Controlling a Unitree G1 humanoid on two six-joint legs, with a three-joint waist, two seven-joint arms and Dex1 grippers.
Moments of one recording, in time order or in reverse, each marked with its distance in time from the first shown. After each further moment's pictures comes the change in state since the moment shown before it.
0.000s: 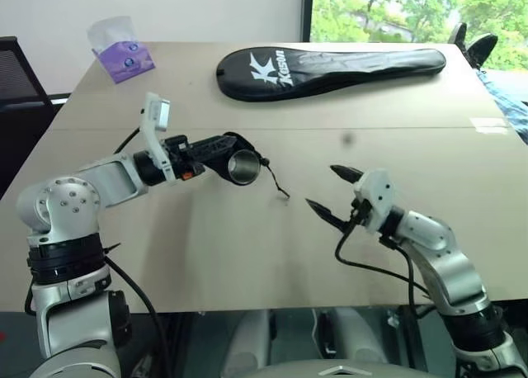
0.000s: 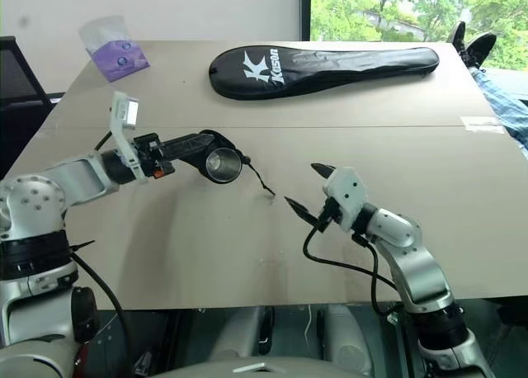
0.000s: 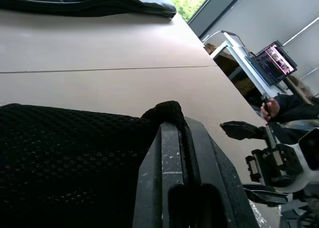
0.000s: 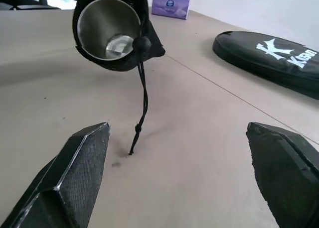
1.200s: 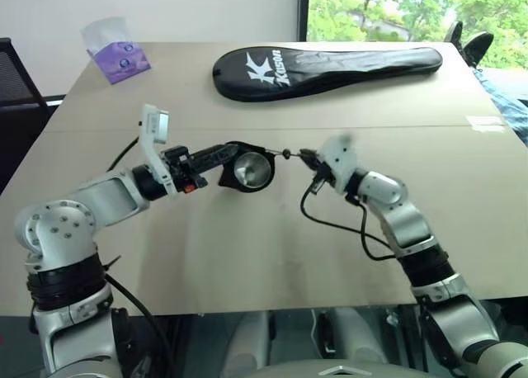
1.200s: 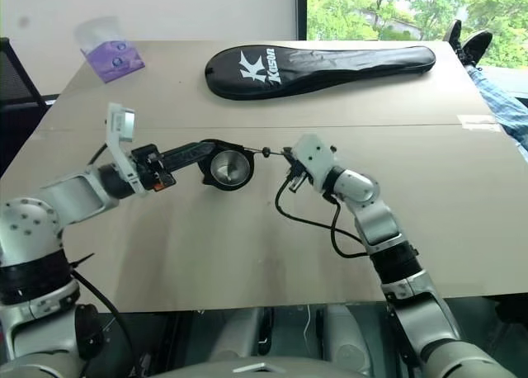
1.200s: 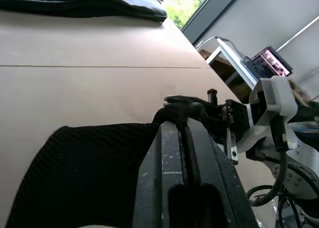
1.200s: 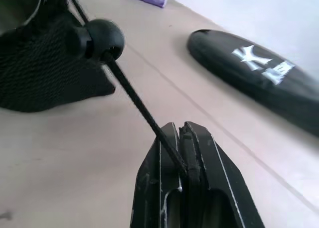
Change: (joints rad) left arm 0.187 -0.116 0.090 -0.225 -0.150 -0.012 0.163; right arm -0.345 0.018 0.028 0.258 -0.200 0.007 -0.037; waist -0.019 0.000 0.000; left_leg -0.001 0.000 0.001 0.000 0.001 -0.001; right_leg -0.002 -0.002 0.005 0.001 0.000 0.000
